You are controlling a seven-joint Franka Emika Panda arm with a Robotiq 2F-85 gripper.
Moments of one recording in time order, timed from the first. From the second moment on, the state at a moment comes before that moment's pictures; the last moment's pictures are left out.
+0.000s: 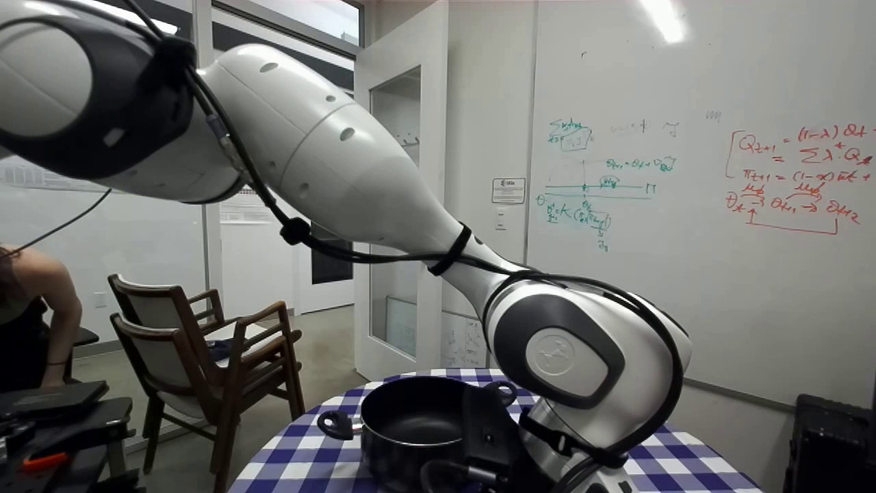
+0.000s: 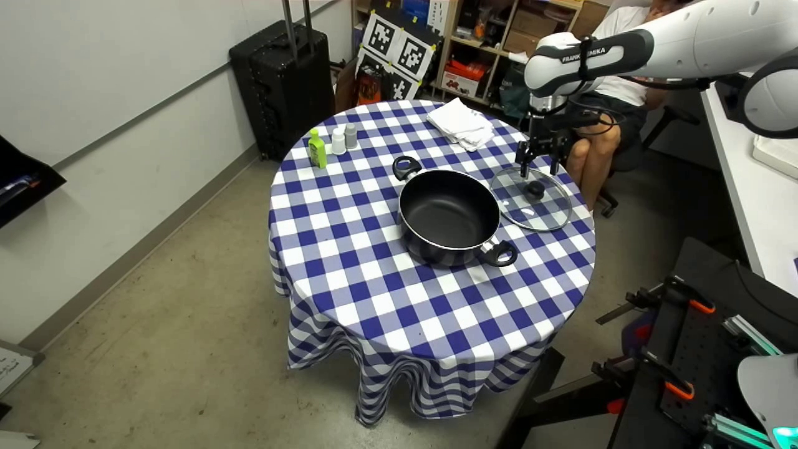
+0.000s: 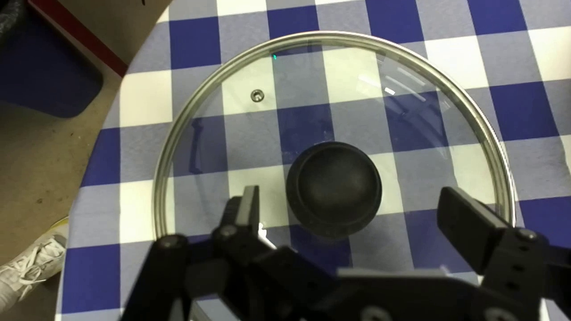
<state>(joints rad) -0.40 1.20 -0.13 -1.04 0.13 1.70 0.08</state>
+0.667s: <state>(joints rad) -0.40 1.31 -0.13 -0.93 0.13 1.68 0.14</state>
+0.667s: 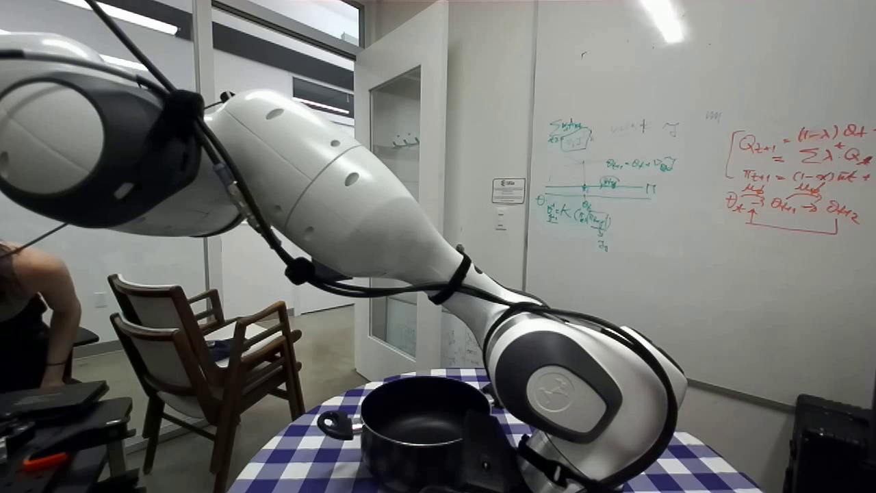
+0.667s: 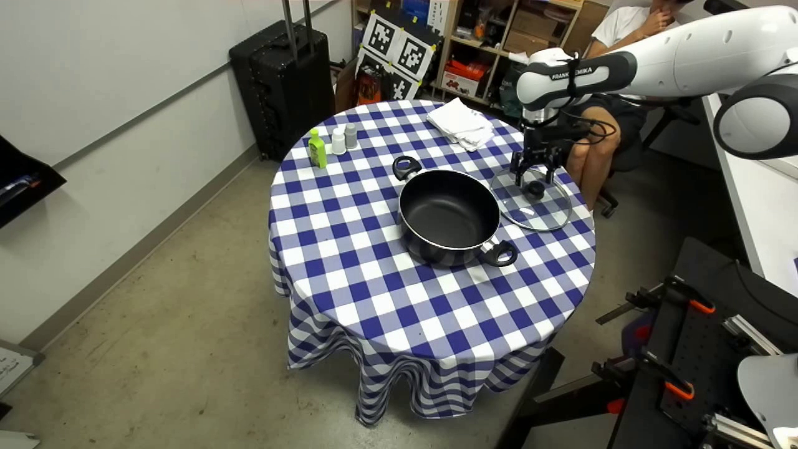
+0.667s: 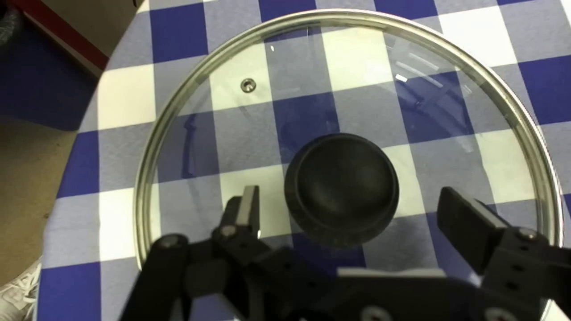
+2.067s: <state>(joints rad) -0.40 1.31 -0.13 -0.91 0.13 1.60 0.14</state>
